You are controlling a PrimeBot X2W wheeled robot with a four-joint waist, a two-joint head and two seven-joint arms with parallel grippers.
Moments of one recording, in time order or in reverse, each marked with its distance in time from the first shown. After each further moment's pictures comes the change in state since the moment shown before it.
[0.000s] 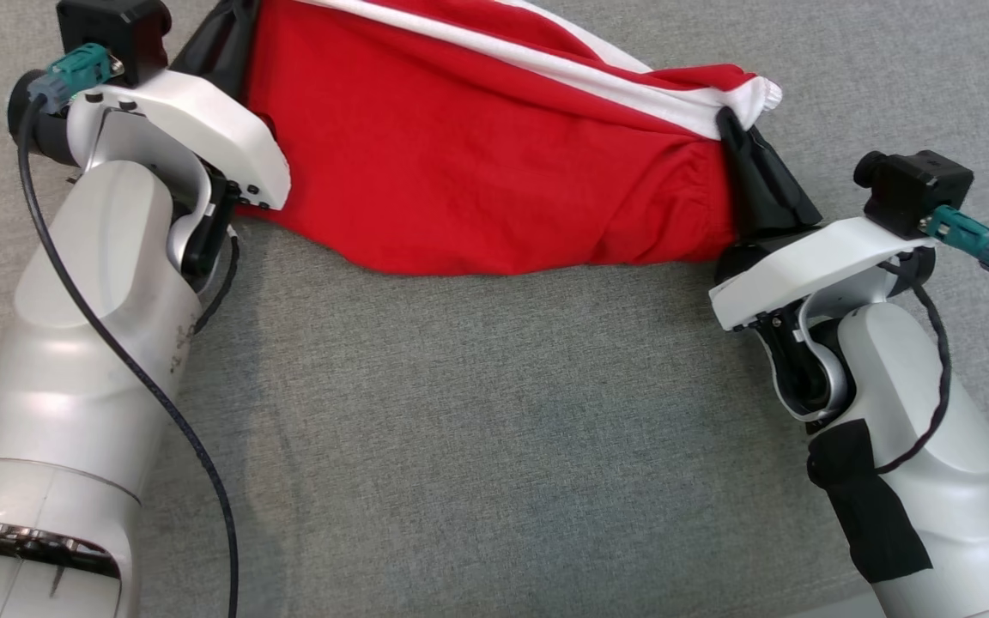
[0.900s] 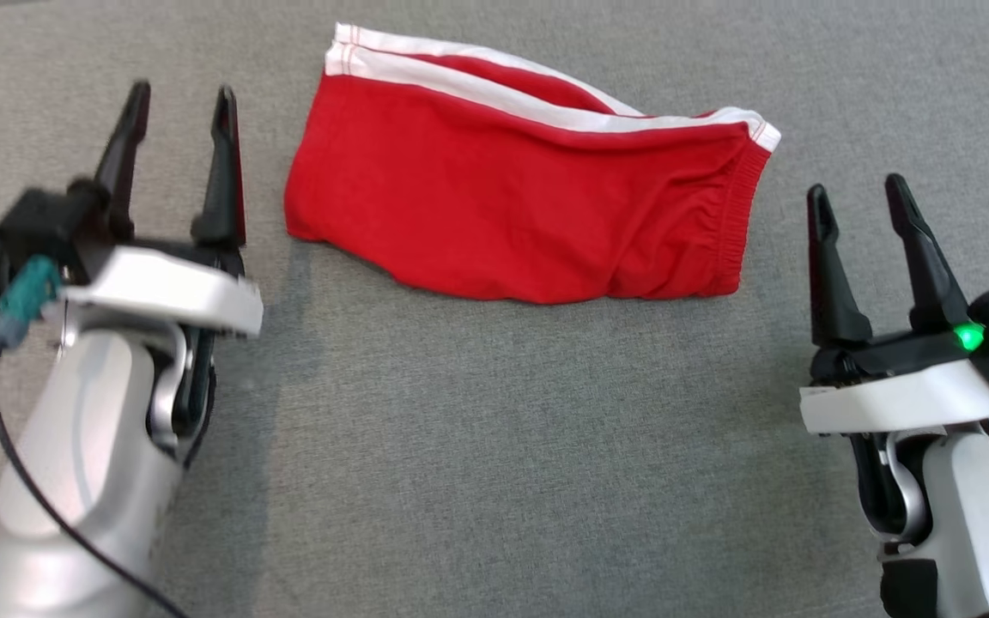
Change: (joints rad) left arm 0.424 0.073 0.120 -0.516 -0.010 0.168 -0.067; right arm 0.339 -0.001 -0.189 -0.393 -0.284 -0.001 -0.087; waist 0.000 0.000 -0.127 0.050
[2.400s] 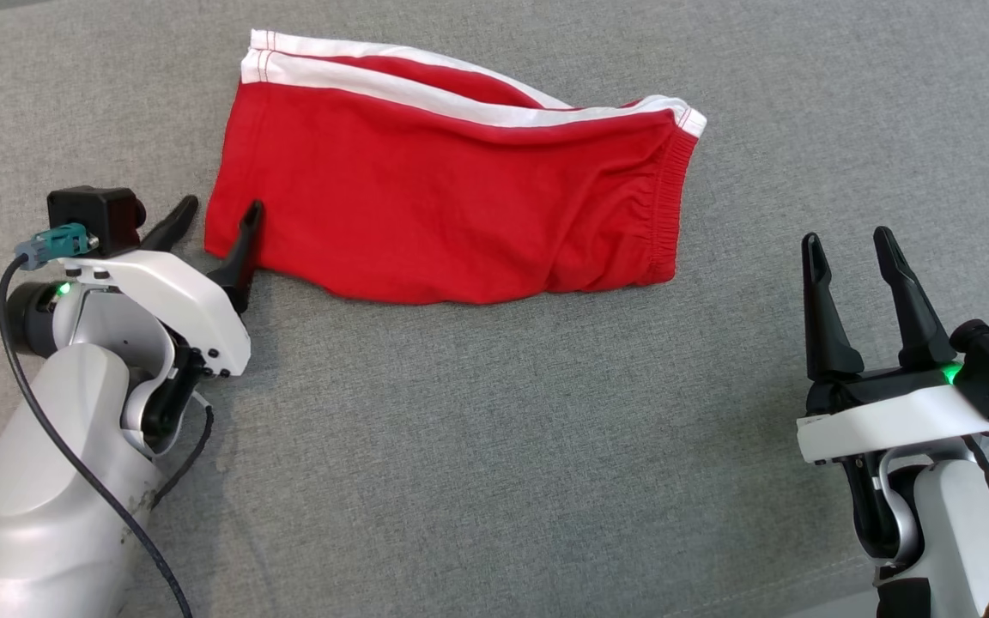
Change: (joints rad) left arm -0.018 0.053 -0.067 0.169 -0.152 -0.099 0.366; right arm 0.041 0.000 -0.016 0.087 0.023 0.000 -0.001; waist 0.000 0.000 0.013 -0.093
